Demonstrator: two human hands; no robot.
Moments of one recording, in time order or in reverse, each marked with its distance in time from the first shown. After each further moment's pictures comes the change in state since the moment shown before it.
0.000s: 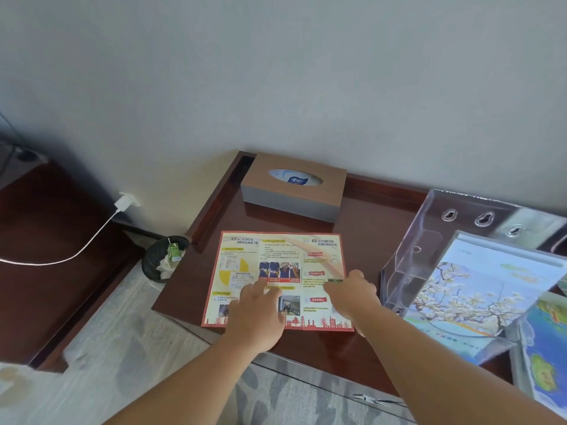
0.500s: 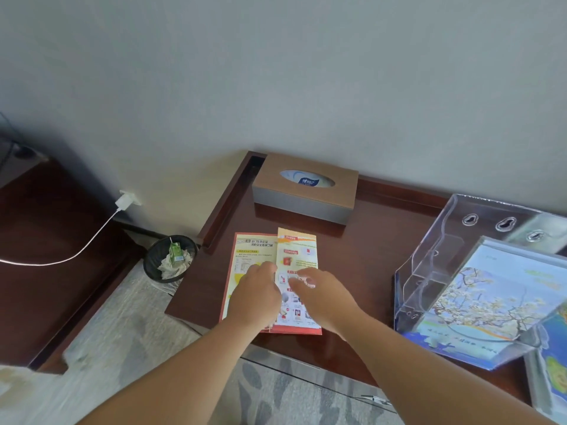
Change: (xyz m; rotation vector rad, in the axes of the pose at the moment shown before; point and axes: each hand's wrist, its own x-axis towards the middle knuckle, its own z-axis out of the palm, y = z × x) left_hand 0.016 -0.020 -0.040 -0.385 0.203 -0.092; right_hand -0.041 -0.043 0.035 -0.028 -0.157 -0.447
